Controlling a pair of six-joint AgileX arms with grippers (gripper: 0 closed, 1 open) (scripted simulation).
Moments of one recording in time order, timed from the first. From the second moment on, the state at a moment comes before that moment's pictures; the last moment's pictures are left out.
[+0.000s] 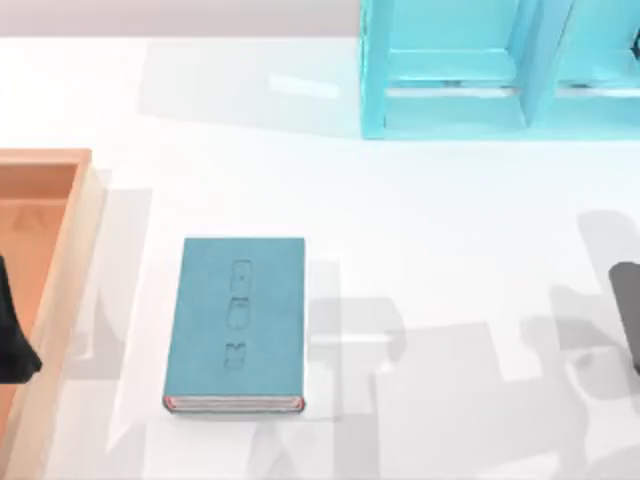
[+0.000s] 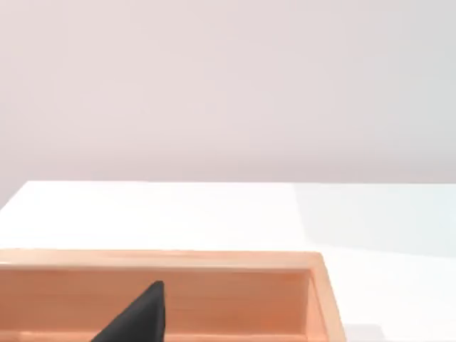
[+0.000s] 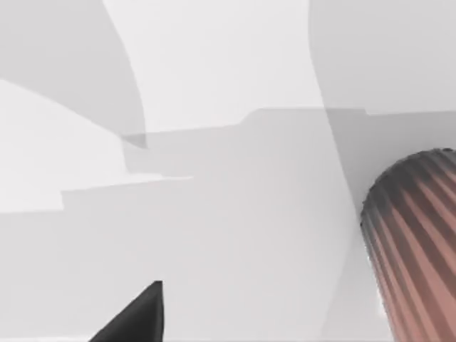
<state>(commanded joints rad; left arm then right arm) 0.00 0.00 0.00 0.00 0.00 0.00 0.08 1.60 0.88 -0.85 0.00 -1.48</state>
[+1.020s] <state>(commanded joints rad) 0.00 0.00 0.00 0.00 0.00 0.00 0.08 1.60 0.88 -0.85 0.00 -1.48</state>
